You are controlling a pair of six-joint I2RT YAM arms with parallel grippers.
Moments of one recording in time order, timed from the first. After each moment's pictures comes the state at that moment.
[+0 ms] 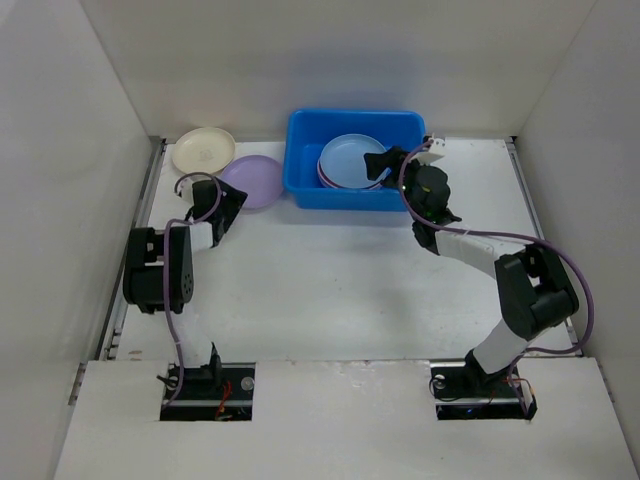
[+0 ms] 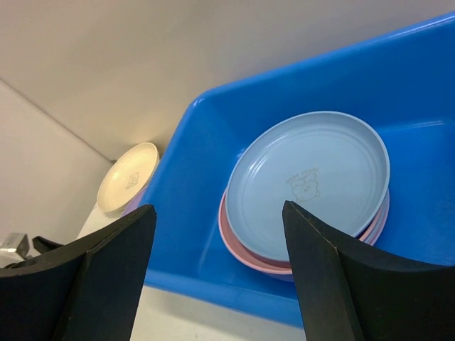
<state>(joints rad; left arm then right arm) 0.00 1.79 0.88 0.33 -0.02 -0.98 0.42 1.64 0.96 0.74 0.12 0.54</state>
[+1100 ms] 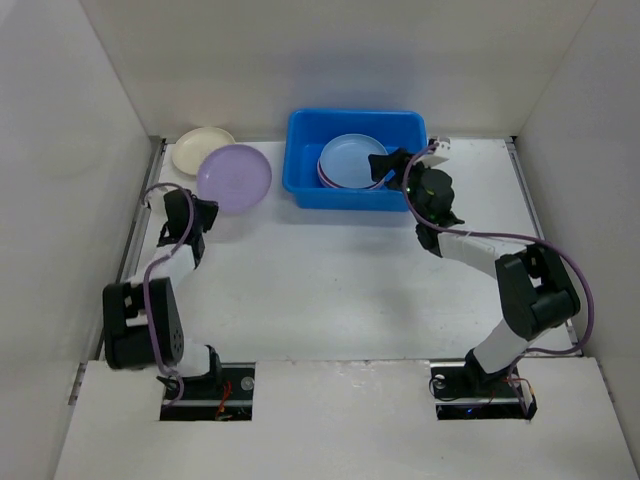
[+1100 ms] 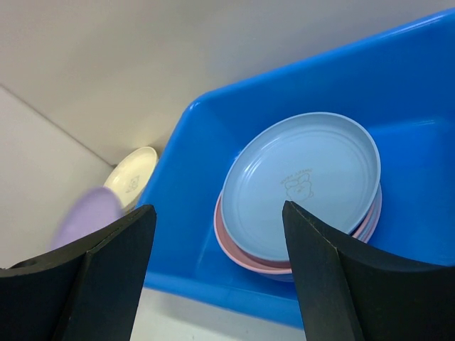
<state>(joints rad) 0.10 1.52 0.72 0.27 -0.05 -1.04 0.39 1.63 0.94 0.78 0.11 0.56</state>
